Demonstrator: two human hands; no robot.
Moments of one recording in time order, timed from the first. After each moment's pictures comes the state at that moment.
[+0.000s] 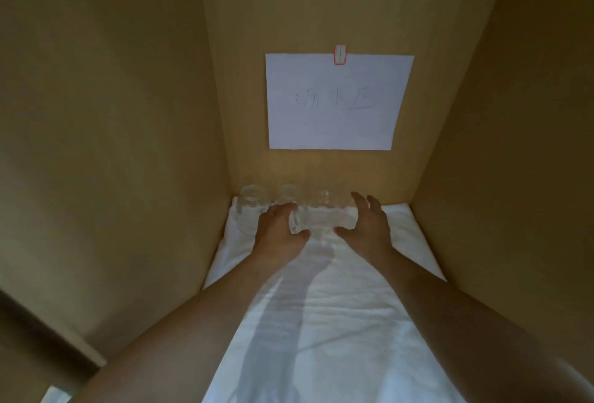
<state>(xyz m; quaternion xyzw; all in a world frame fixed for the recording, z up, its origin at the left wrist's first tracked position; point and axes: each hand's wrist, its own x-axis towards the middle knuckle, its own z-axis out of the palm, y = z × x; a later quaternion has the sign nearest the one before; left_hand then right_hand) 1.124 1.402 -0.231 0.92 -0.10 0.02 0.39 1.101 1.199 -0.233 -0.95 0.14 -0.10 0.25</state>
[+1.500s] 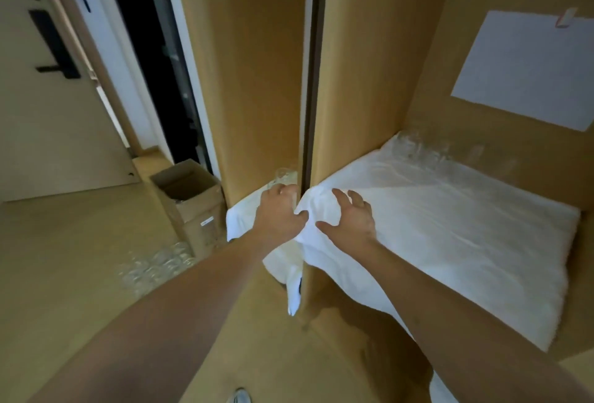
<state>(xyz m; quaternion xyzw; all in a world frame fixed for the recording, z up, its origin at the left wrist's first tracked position) 0.733 1.519 -0.253 0.92 0.25 0.12 0.29 0.831 1.373 -0.281 -0.94 -0.27 0.02 0.21</state>
